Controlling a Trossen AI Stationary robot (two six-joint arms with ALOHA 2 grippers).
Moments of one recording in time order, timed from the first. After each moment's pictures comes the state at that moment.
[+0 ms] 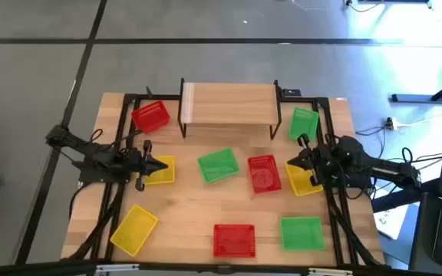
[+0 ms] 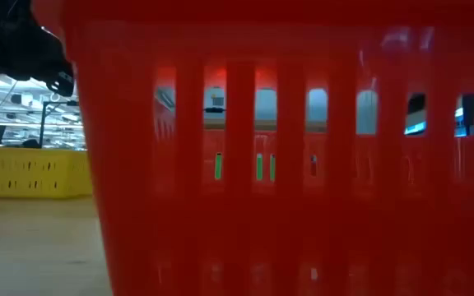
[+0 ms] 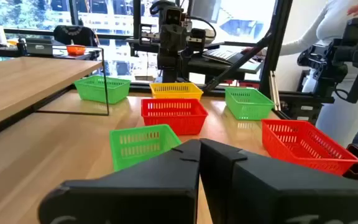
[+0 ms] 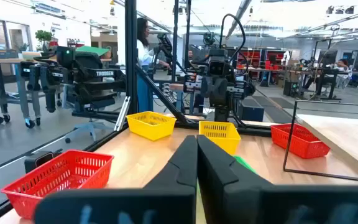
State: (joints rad) left arm -0.41 0.01 0.01 0.08 -0.43 -0.05; right arm -0.22 0.01 0.01 0.14 -0.46 0.02
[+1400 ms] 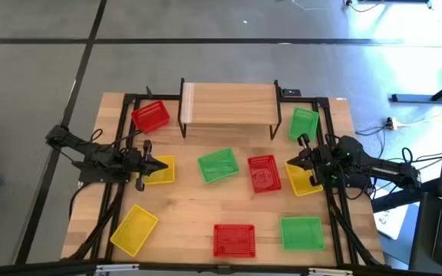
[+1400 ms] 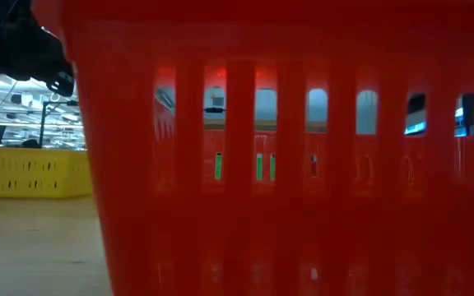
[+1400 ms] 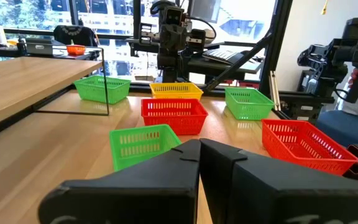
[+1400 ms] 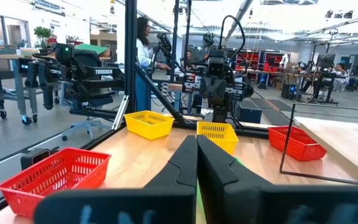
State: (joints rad) left arm -0.41 0.01 0.01 0.08 -0.43 -0.05; right arm -0.22 0.01 0.01 0.15 -0.45 0.00
